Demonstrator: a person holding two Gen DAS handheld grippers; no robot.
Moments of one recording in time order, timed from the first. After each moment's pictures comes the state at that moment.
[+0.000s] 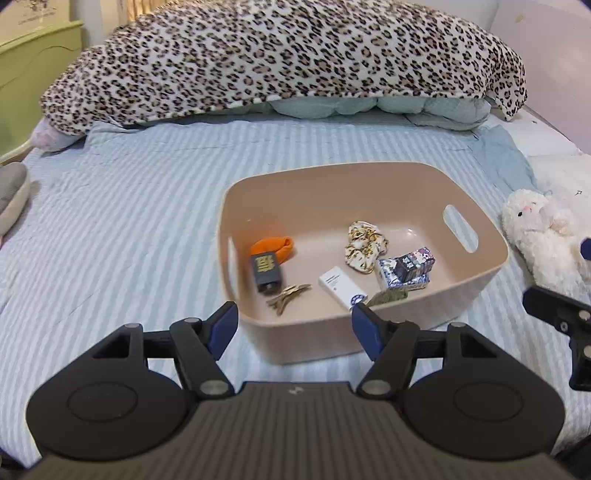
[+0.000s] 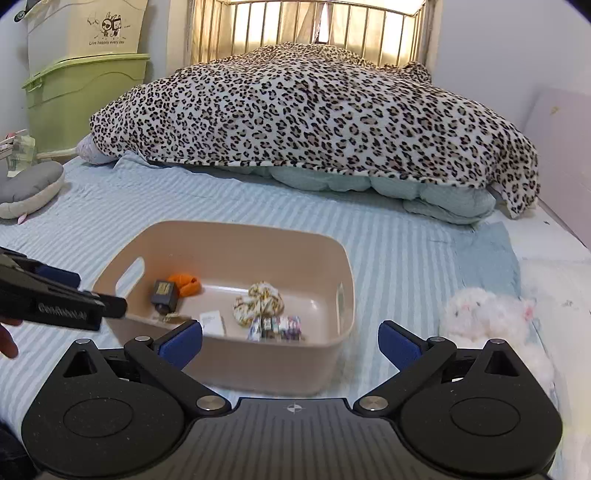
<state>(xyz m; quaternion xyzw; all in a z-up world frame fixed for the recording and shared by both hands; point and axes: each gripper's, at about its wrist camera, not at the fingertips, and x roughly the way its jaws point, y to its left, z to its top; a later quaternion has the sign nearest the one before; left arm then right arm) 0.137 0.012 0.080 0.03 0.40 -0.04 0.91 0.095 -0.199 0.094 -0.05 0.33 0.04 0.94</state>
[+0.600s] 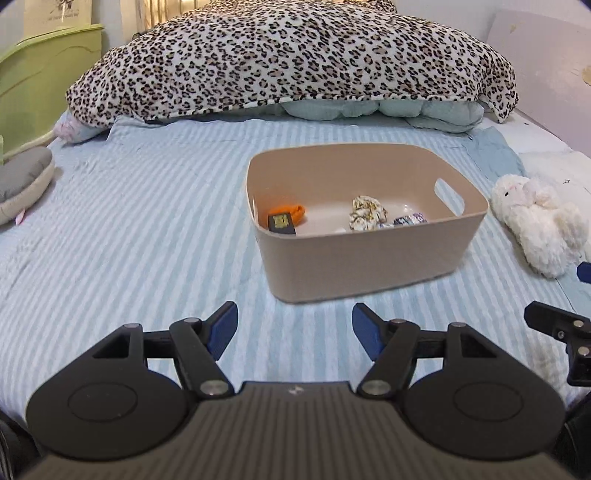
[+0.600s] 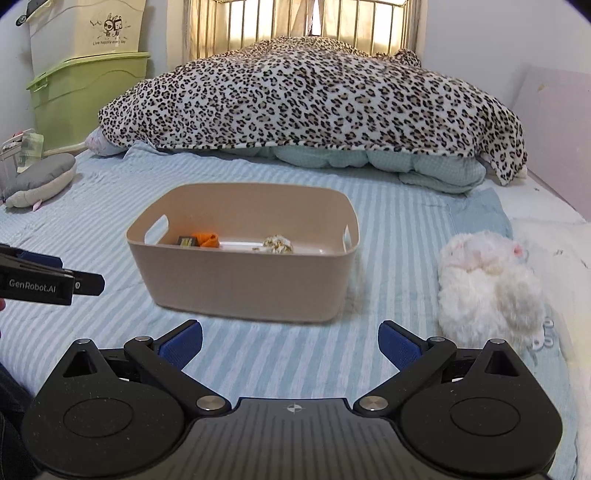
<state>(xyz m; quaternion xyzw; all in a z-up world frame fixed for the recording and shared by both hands) 0.049 0.033 0.065 0.03 0.38 -0.04 0.92 0.014 -0.194 0.068 -0.03 0.34 0.04 0.94</state>
